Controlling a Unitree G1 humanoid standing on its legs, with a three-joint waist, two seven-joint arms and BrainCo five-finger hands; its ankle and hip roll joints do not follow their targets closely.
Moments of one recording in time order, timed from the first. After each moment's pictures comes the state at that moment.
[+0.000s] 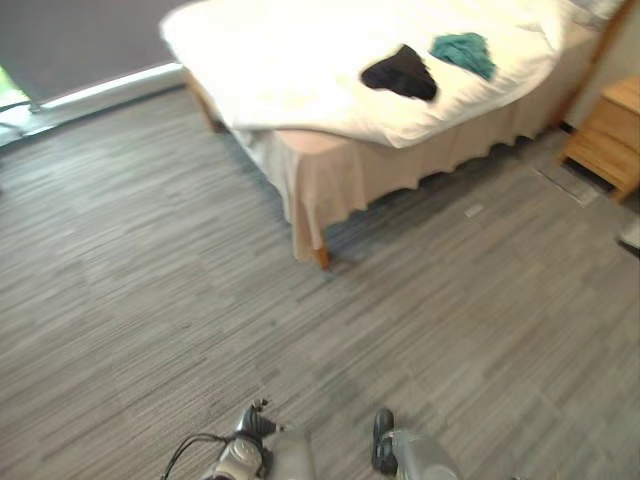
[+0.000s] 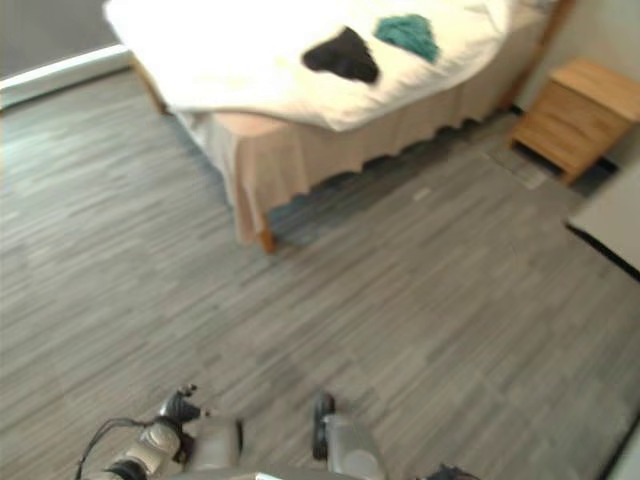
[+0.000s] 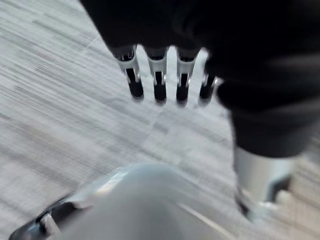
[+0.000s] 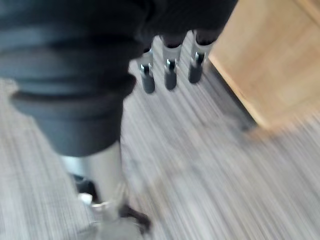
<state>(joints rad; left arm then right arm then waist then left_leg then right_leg) -0.13 0.29 -0.27 1.17 0.12 -0.04 0.15 -0.07 -0.29 0.19 1.31 -0.02 0.06 -0.13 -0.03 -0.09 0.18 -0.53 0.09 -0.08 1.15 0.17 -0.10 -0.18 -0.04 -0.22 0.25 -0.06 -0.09</state>
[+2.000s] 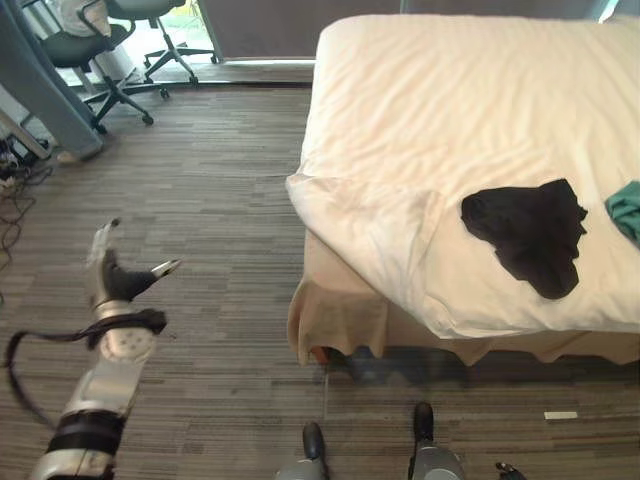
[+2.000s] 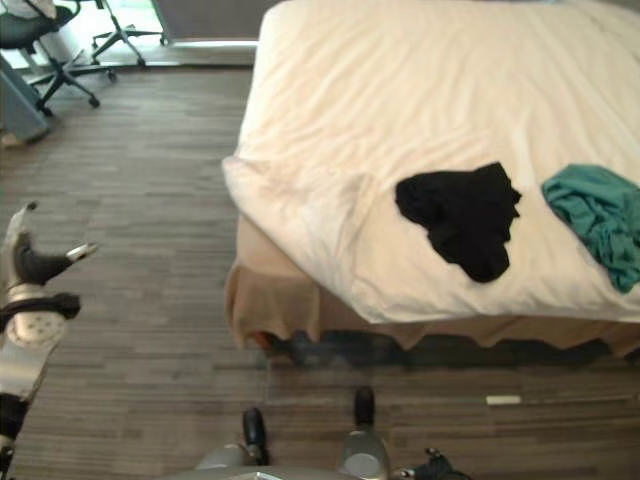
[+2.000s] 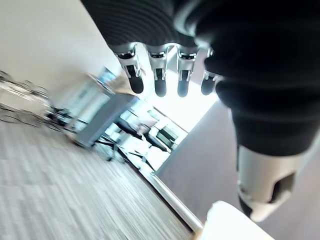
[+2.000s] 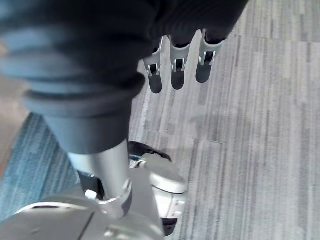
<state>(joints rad) -0.22 0.74 -0.06 0.41 0.08 -0.12 0.36 0.07 -0.30 0.20 1.17 -0.02 0.01 -0.15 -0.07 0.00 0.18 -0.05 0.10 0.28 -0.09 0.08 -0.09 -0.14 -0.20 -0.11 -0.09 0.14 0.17</state>
